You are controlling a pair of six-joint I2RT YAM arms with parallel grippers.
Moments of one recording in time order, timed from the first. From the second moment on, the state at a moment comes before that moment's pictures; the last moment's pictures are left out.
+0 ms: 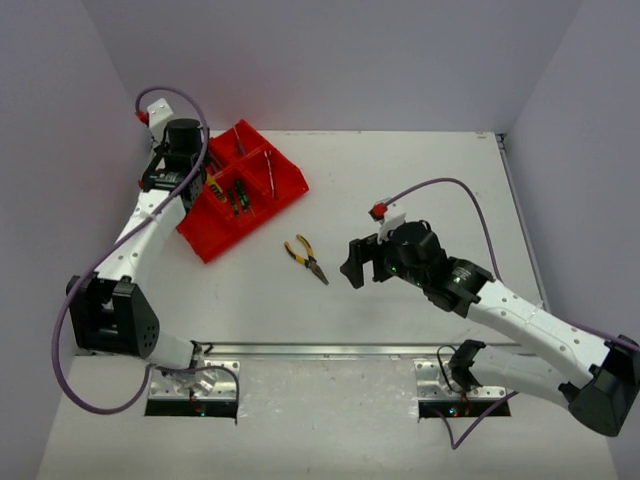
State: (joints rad) left arm -0.07 1.48 1.30 -0.26 -0.53 -0.46; right arm 0.80 0.98 0.73 -0.29 0.07 0.33
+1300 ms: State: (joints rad) left arm 0.11 1.39 1.13 -0.15 -0.24 -0.29; right arm 0.80 1.28 0.80 -0.28 -0.10 0.28
